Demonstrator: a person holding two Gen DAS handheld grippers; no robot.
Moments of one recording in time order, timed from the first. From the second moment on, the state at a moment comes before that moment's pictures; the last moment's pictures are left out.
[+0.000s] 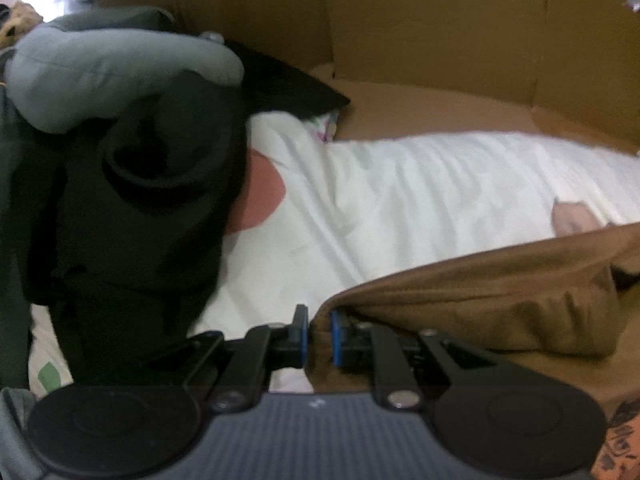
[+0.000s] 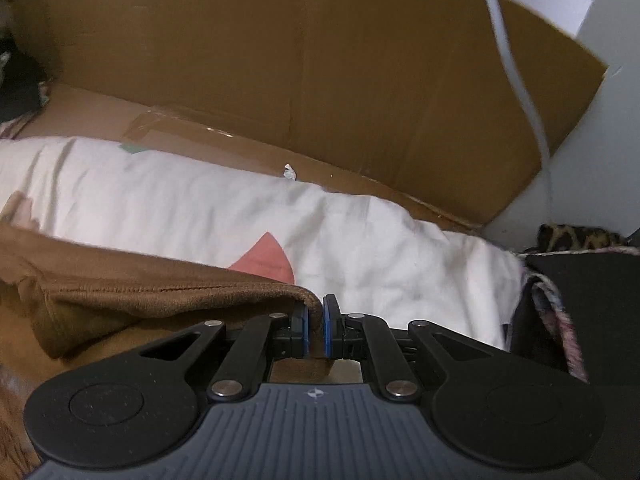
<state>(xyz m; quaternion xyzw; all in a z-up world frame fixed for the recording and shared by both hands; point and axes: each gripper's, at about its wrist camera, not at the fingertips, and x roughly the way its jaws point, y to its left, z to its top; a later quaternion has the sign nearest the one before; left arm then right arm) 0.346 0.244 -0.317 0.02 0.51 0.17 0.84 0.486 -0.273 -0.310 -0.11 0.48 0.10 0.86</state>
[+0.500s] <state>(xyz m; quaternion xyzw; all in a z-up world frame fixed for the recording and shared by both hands) 0.315 0.267 -0.296 0.01 0.51 0.20 0.84 0.513 -0.240 -0.323 -0.11 0.50 0.15 0.85</state>
